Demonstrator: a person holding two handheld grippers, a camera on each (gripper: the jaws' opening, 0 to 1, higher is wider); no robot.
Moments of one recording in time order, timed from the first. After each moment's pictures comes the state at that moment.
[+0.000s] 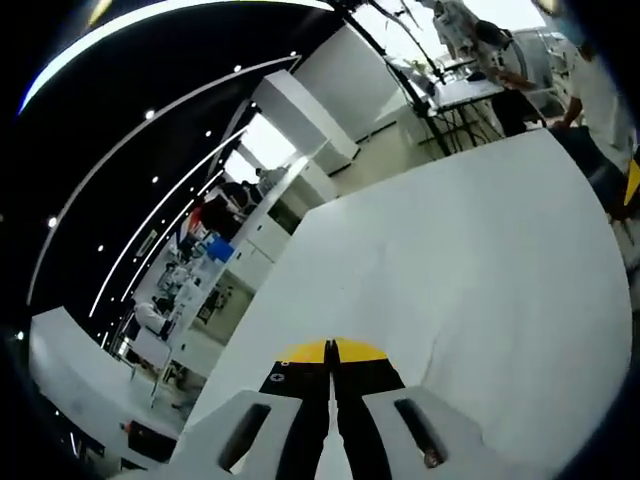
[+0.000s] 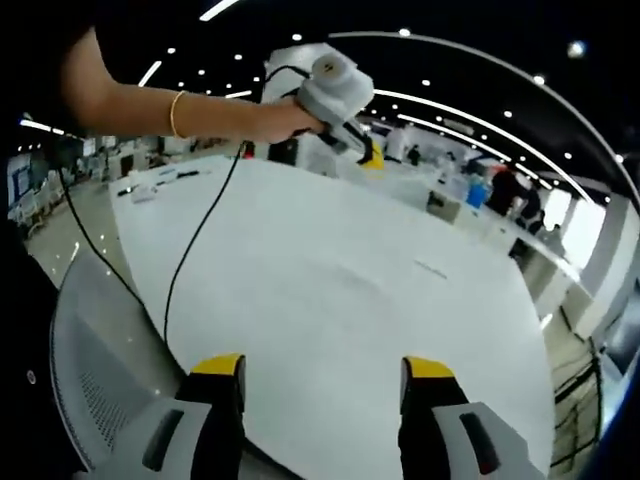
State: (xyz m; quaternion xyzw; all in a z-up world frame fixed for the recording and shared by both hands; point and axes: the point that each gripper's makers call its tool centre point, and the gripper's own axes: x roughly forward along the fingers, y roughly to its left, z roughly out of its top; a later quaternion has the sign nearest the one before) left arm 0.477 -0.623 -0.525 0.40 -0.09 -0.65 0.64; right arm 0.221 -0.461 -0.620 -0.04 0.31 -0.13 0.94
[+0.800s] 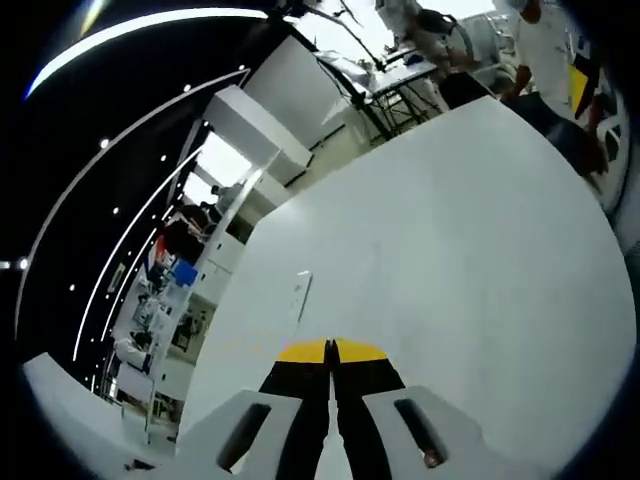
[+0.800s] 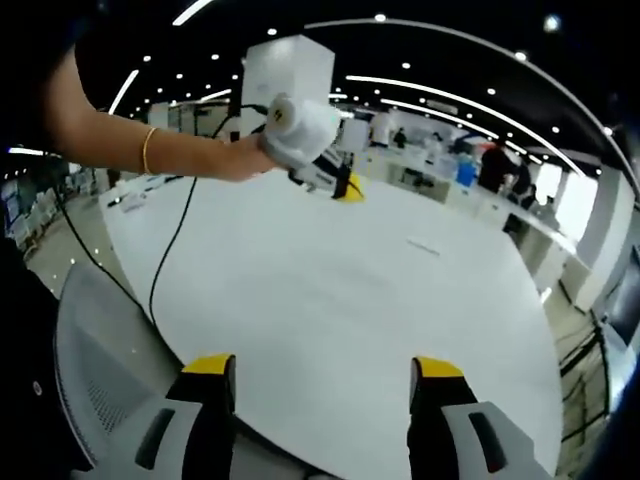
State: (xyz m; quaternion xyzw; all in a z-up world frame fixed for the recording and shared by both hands) left arm 0.423 -0.594 -0.627 0.45 -0.11 -0.70 0.54; right arm 0.207 -0.462 -0.627 0.00 0.33 -0.15 0.93
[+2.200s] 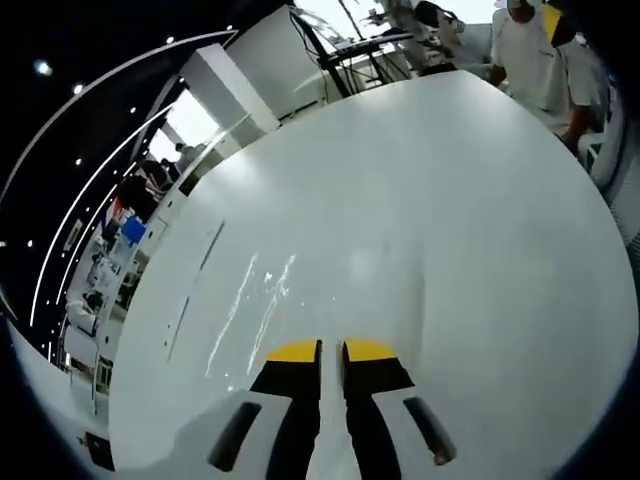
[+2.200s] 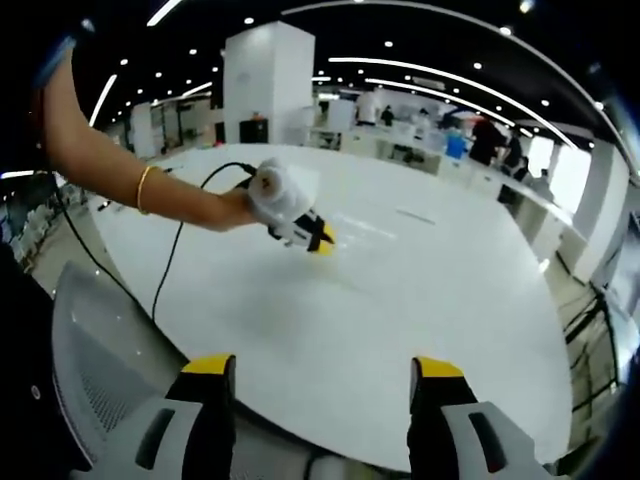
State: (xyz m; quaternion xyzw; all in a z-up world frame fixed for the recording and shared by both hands) left arm 0.404 -0.589 -0.746 0.45 0.01 -0.73 0.51; right arm 0.189 -0.465 -0.653 0.04 0.36 -0.17 0.92
